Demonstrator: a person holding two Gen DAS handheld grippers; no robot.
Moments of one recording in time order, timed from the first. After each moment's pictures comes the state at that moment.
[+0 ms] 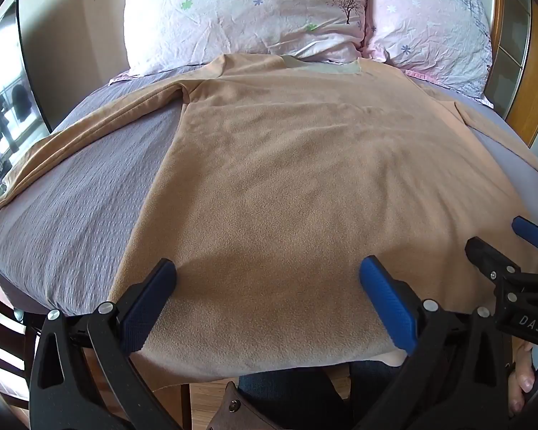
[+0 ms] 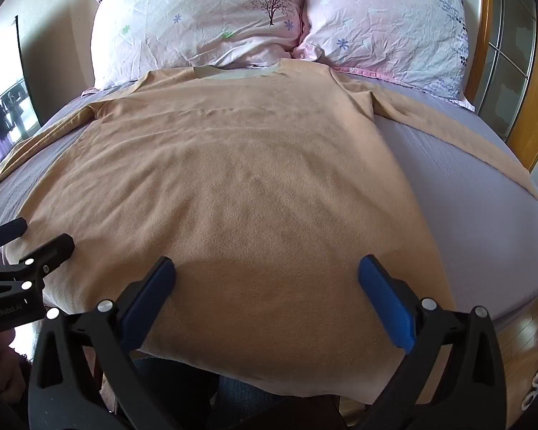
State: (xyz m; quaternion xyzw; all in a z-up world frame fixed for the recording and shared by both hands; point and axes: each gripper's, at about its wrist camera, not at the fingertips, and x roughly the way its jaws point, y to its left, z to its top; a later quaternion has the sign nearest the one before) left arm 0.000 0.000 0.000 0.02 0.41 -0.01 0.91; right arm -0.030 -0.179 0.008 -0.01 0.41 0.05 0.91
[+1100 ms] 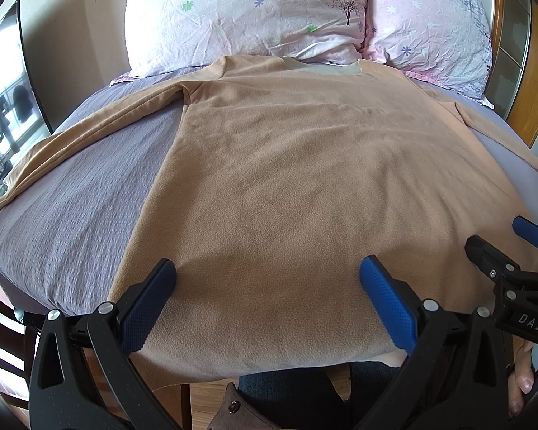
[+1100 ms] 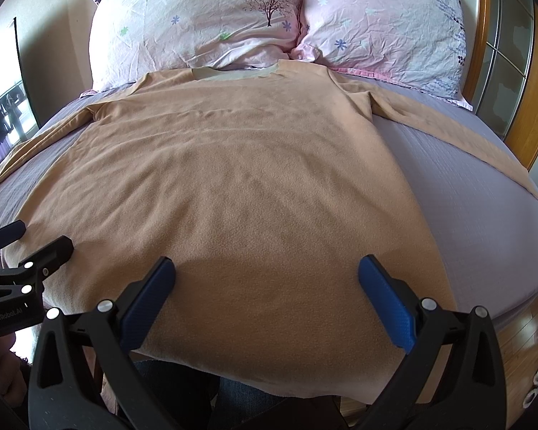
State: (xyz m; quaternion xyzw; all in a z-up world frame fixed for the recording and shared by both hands) left arm 0.000 0.000 0.000 0.02 0.41 -0.01 0.91; right arm -0.031 -0.181 0.008 -0.01 0.40 0.05 0.91
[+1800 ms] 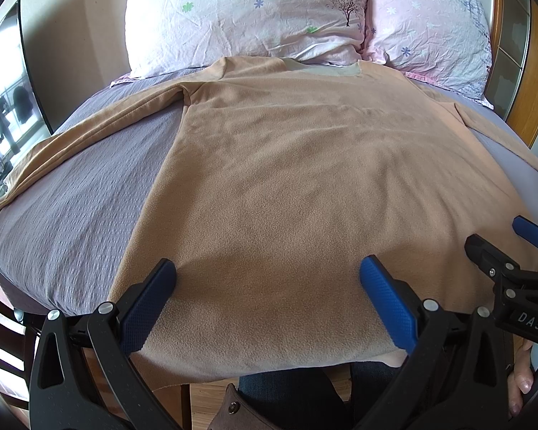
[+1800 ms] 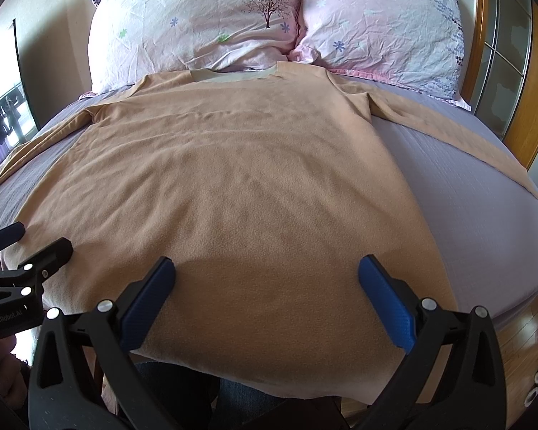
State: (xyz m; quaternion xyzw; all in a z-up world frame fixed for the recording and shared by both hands) left arm 0.000 0.000 0.000 0.02 0.41 -0.01 0.91; right arm -0.031 -0.183 0.009 -0.01 0.40 0.05 0.91
